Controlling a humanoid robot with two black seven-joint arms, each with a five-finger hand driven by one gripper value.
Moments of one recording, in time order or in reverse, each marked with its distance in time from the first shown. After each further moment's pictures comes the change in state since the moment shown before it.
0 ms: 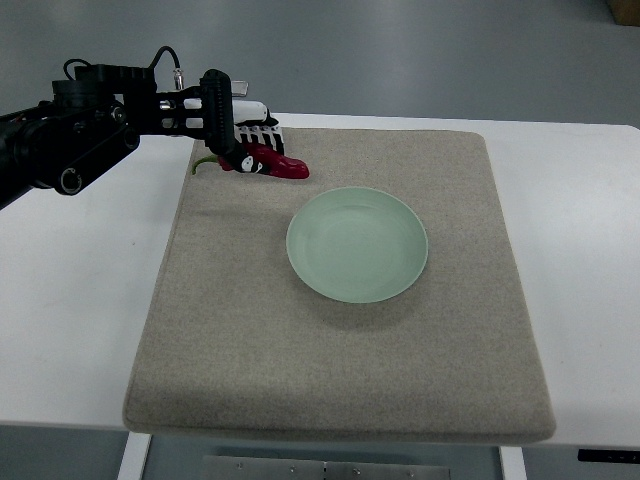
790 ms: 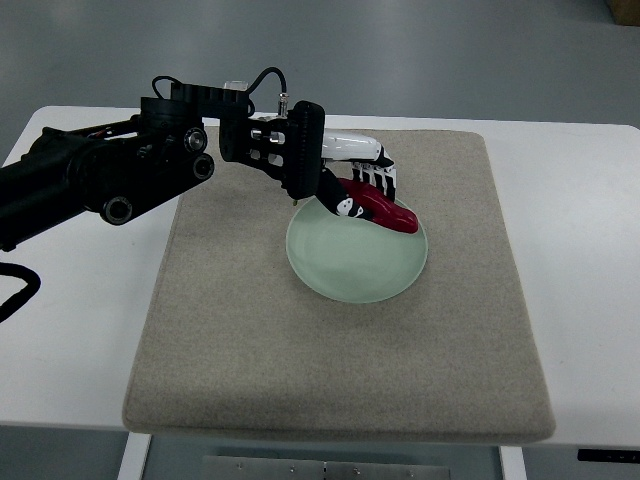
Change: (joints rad) left arm 0.031 -0.074 -0.012 -0.280 0.004 -0.007 -0.007; right arm -0.001 0.000 0.000 0.000 0.000 0.000 0.000
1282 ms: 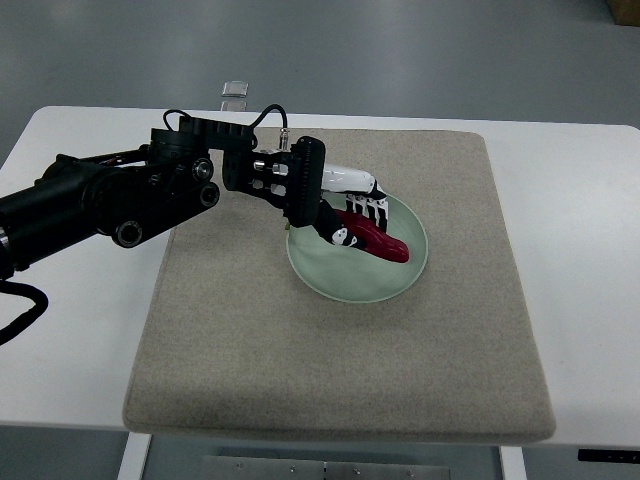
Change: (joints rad) left arm 0.052 -0.027 0.035 0.036 0.003 -0.001 0.000; right arm 0.000 0.000 0.000 0.000 0.000 0.000 0.000
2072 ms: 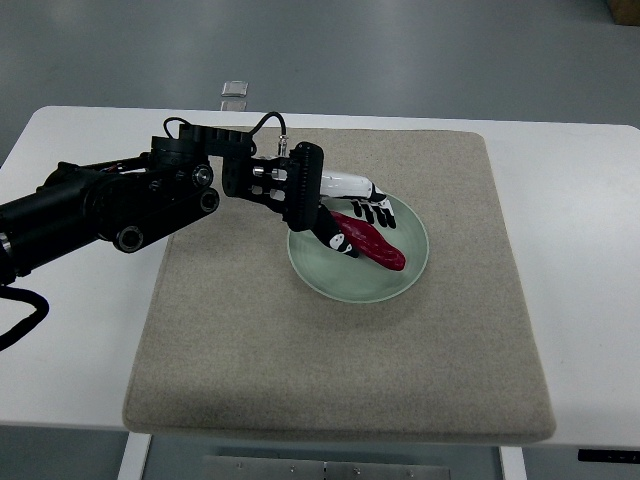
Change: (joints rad) left arm 0.014 -0.001 -0.002 -0.001 -0.007 0.003 0.000; right arm 0.000 0.000 0.000 0.000 0.000 0.000 0.000
